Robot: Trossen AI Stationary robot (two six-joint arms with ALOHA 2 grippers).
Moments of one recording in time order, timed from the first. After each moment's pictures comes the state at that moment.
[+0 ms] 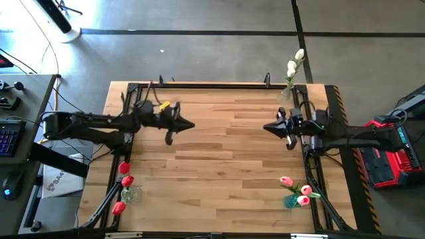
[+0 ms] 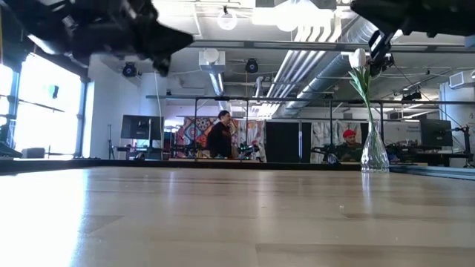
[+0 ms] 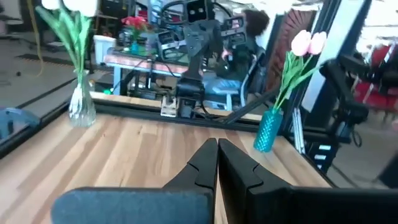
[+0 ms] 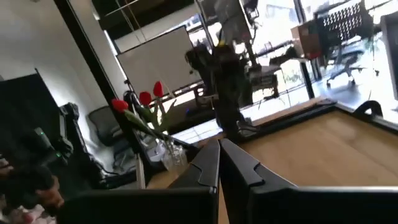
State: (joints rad) left arm 0.30 1.10 0.40 0.69 0.39 -0.15; right arm -0.12 0.48 0.32 0.28 -0.15 0.39
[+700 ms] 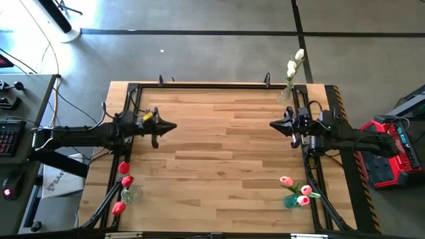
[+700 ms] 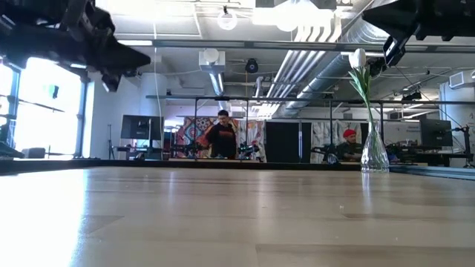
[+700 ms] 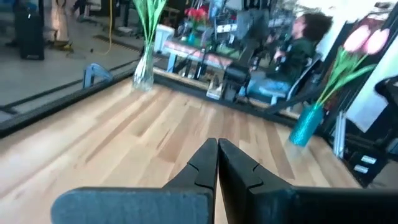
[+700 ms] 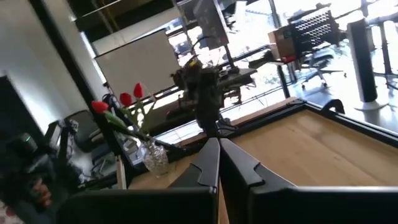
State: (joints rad) left arm 0.22 0.54 0.17 0.30 0.06 -0.25; right arm -0.15 0.30 0.31 0.07 -0.09 0.38
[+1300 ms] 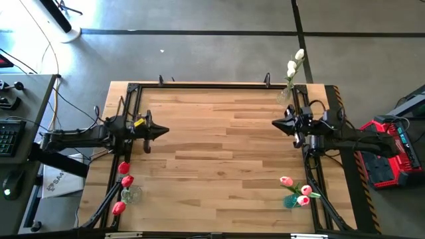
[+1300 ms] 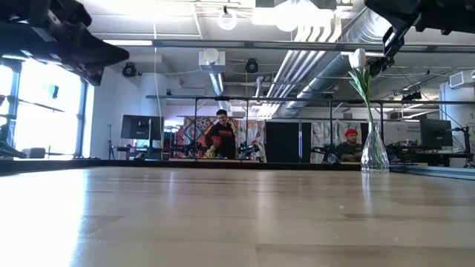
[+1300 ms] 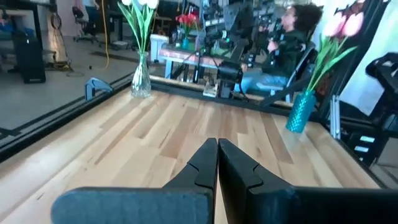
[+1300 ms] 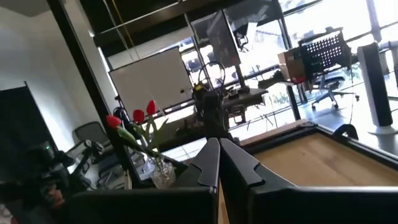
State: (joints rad) left arm 0.10 0.22 0.14 0.02 -0.03 -0.15; right arm -0.15 0.29 0.31 0.17 -0.11 0.36
